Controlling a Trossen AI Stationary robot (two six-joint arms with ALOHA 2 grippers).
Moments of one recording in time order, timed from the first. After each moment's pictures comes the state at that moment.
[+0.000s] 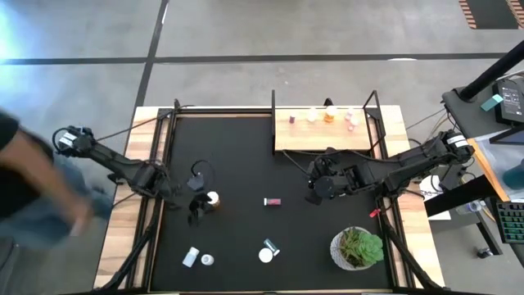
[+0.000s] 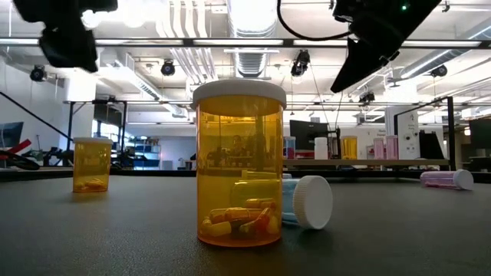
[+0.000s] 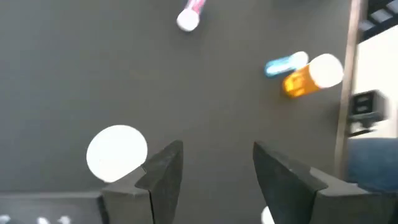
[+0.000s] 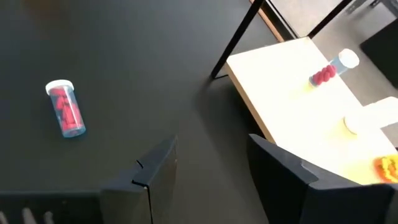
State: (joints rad) left arm -0.45 1.00 0.81 -0.69 -0.20 -0.86; right arm 0.25 1.31 0.92 -0.60 0.63 0.39
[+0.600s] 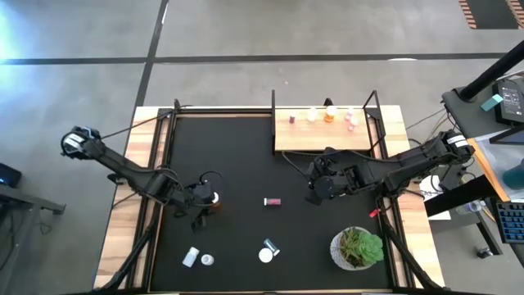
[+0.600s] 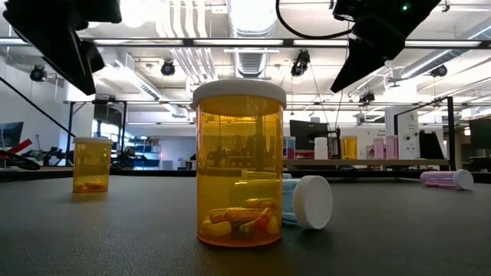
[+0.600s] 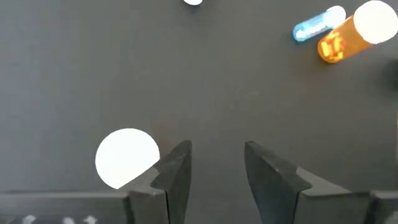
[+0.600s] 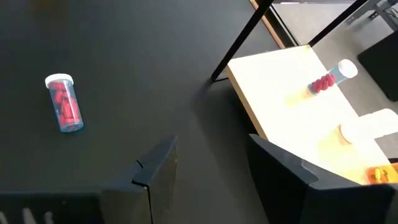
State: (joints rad) left arm -0.46 1.12 0.81 -0.69 -0.22 -0.72; right arm 0.25 1.31 0.92 -0.59 0.63 0.34
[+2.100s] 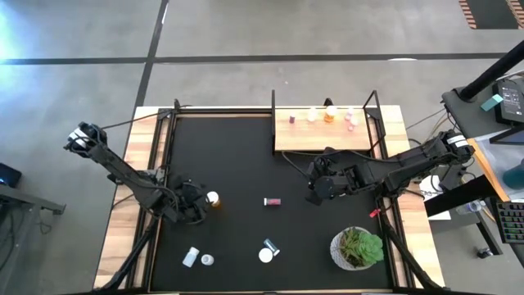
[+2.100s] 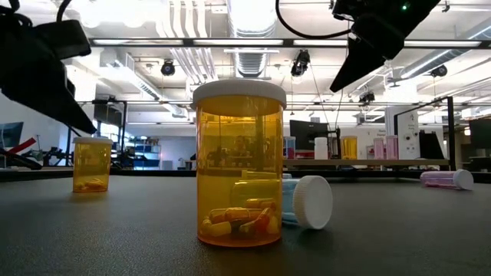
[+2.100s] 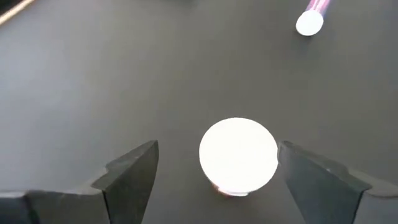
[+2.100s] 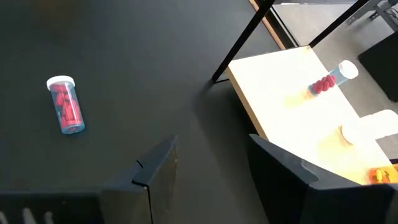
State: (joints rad) left arm -0.68 1.12 0.53 -0.60 -0.77 -1.07; right arm 0.25 1.31 0.92 -0.59 0.63 0.34
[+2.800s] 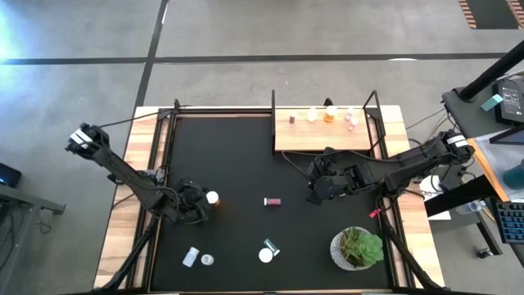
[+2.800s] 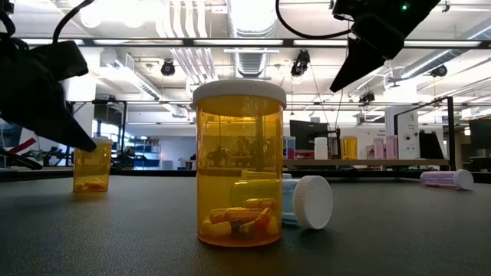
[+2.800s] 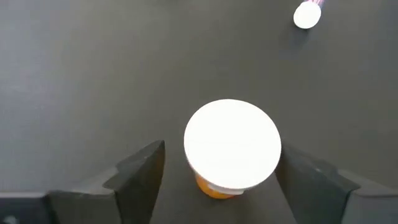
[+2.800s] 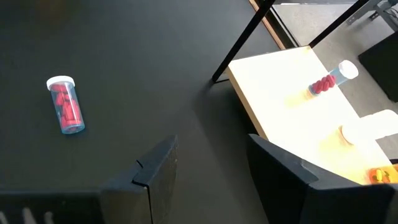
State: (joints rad) left arm -0.68 1.16 0.41 -0.35 -0.78 -1.06; right arm 0.25 1.31 0.92 -0.59 0.63 0.34
